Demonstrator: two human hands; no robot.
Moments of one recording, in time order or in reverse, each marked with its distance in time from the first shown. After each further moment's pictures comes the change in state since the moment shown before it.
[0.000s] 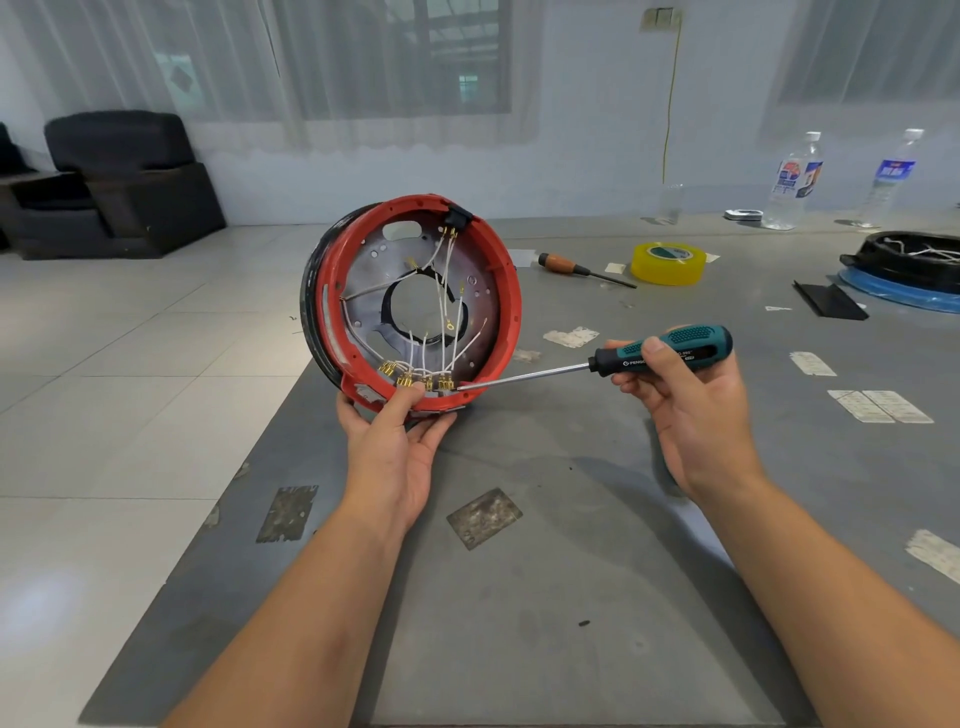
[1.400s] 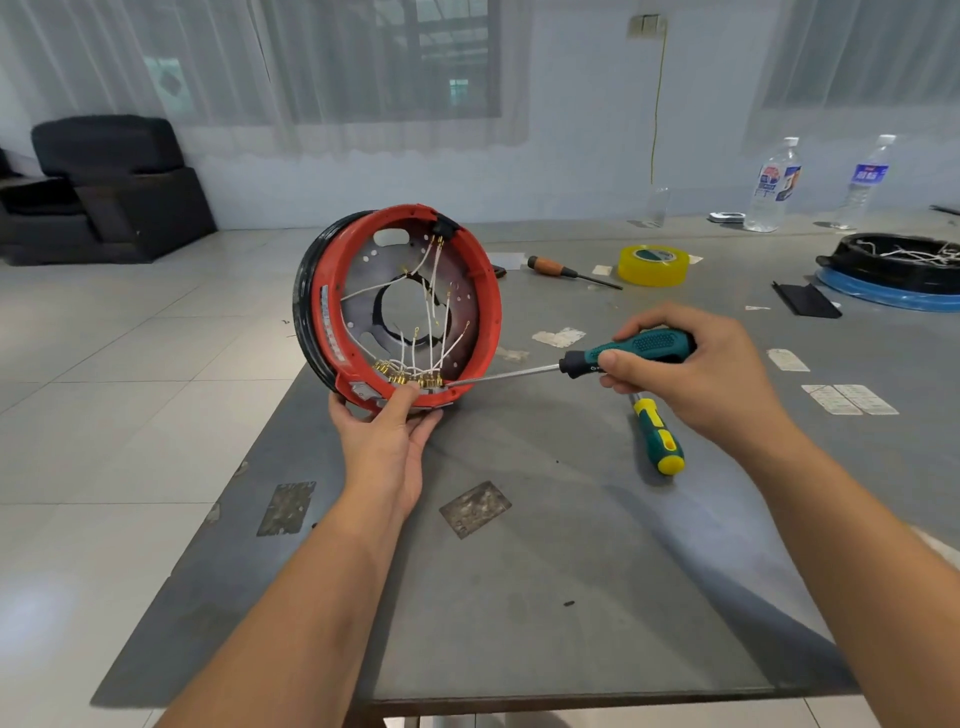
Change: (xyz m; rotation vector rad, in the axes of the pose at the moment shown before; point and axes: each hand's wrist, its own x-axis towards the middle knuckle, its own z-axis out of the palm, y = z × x) left_hand 0.001 -0.004 0.000 0.098 0.045 0.095; right_hand -0.001 -0.061 -0.003 -0.623 -0.290 -0.105
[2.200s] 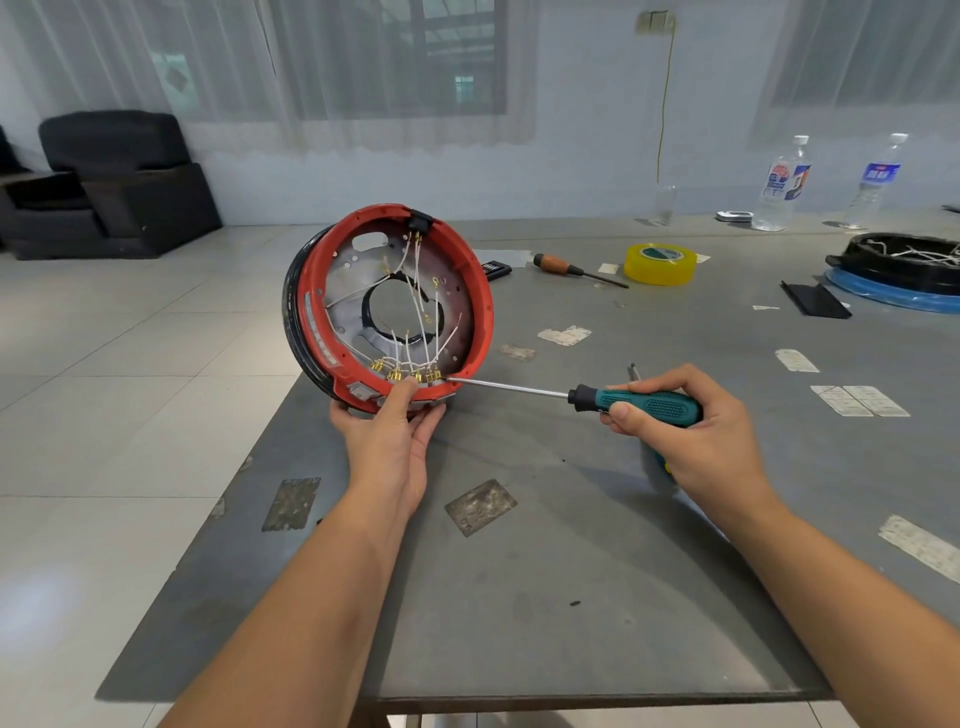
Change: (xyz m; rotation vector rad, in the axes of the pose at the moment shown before) left_hand 0.000 0.003 0.003 -0.042 0.094 -0.056; right_hand -0.036 0.060 0.014 0.110 0.126 0.020
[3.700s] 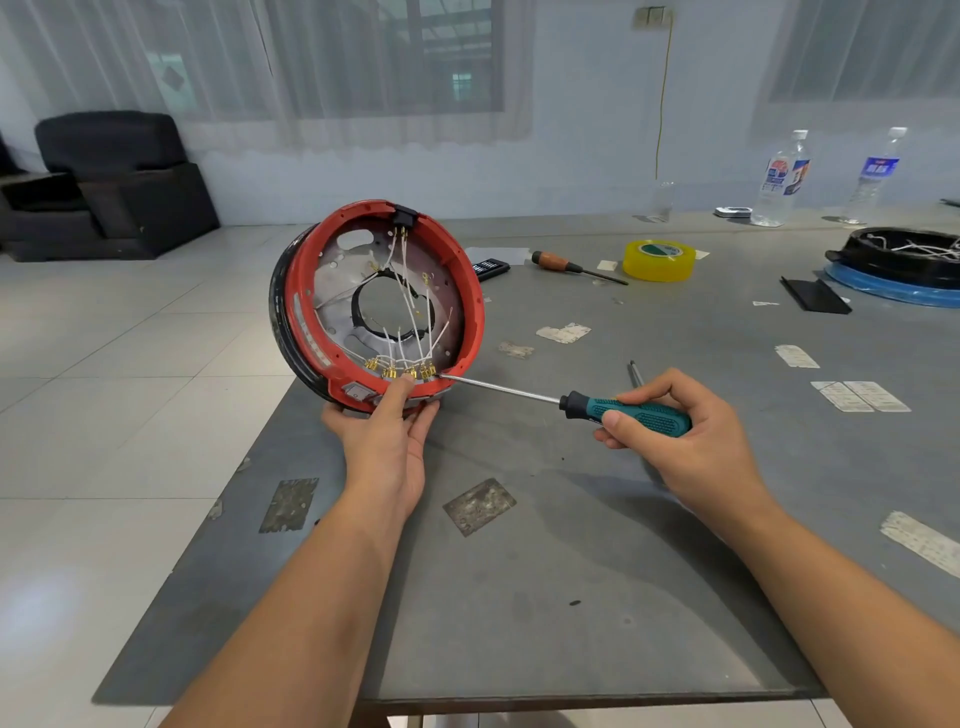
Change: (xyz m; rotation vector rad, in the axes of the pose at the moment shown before) left_hand 0.000 0.000 -0.001 -0.002 -0.010 0.022; right_hand -0.009 -0.005 0.003 -0.043 -0.098 0.005
